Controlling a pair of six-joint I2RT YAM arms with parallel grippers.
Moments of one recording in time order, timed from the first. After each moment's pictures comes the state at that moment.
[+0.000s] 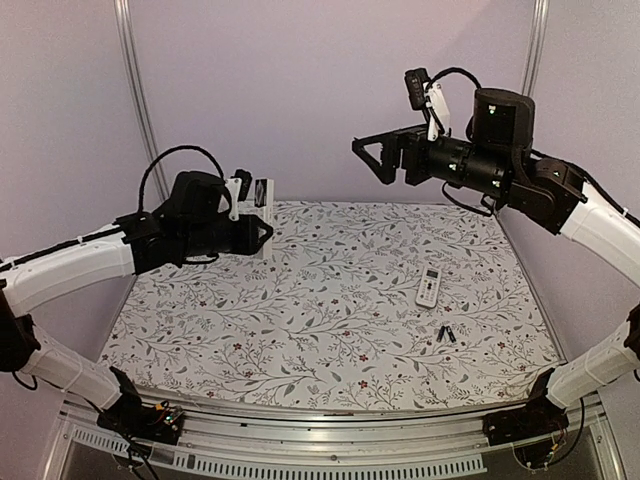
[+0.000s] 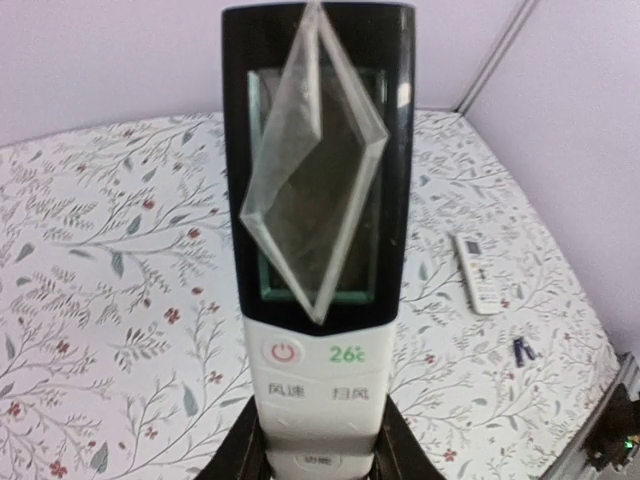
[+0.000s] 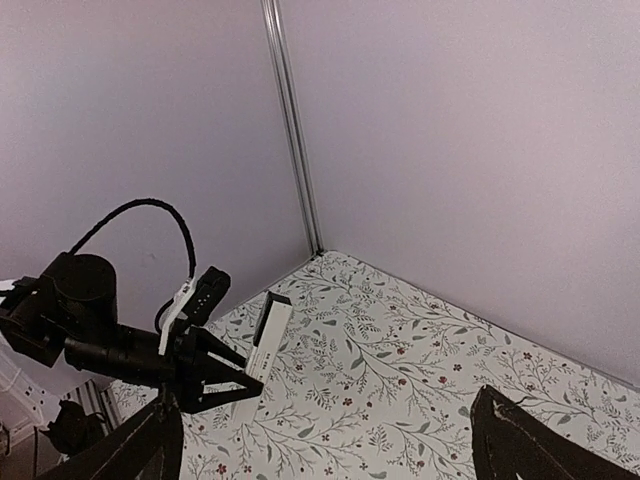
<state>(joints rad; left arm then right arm) -0.78 1.29 1.08 -0.21 -0.10 -0.40 0.88 1.36 1.53 -0.24 0.02 0.15</state>
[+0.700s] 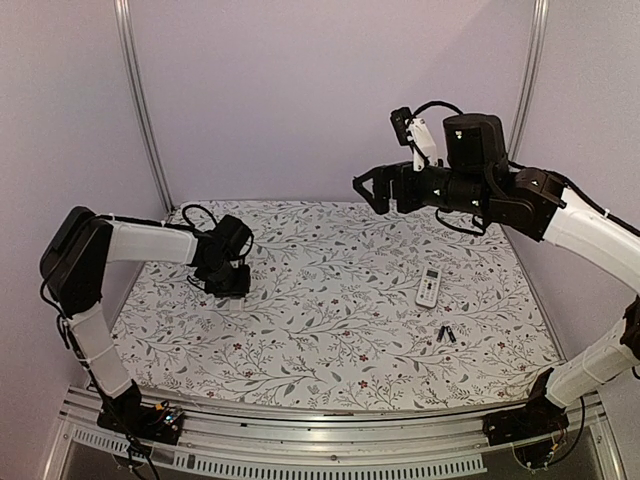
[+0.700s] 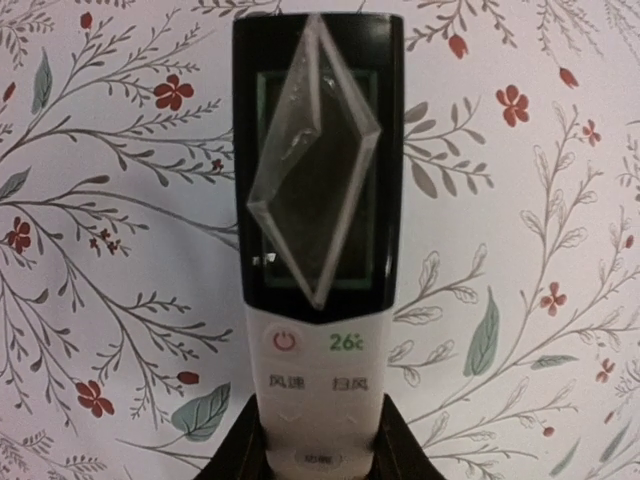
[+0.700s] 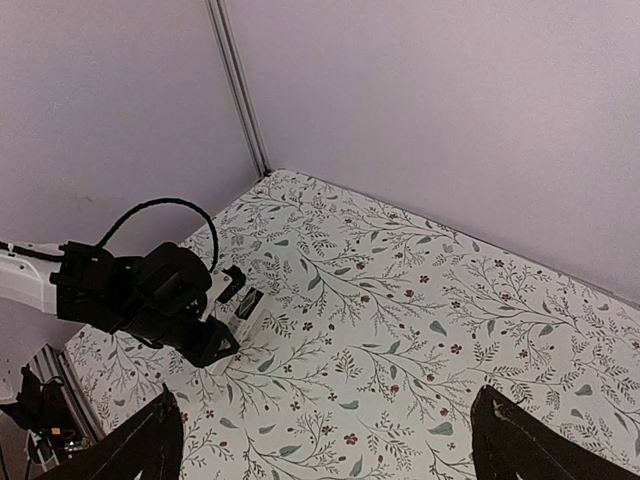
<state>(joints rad) -0.52 1.79 1.07 -0.48 -0.20 -0.55 0.88 1.39 1.47 -0.38 0.15 0.22</state>
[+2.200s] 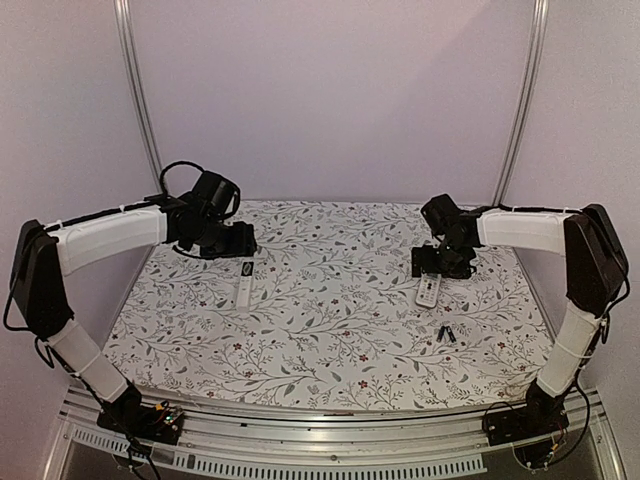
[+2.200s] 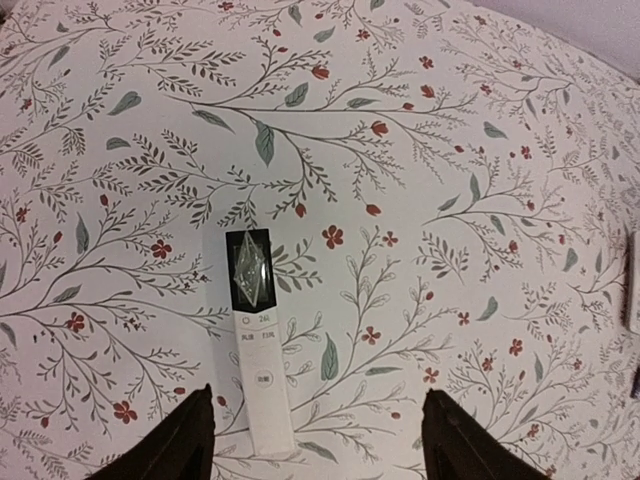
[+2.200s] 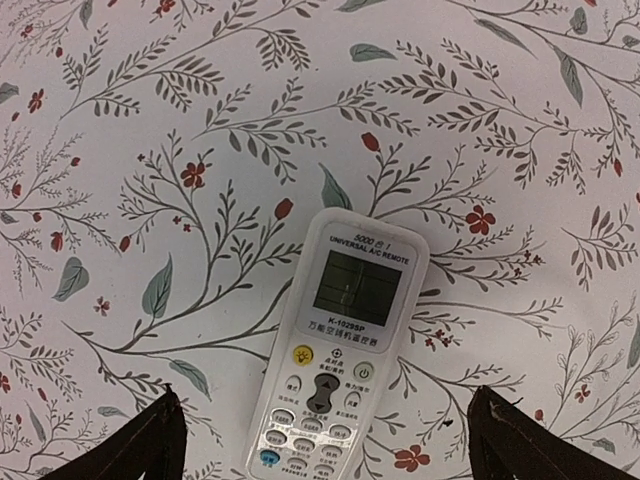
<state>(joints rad) -0.54 1.59 1.22 -0.54 -0.15 -0.48 0.48 1.78 1.23 -0.60 0.22 0.50</state>
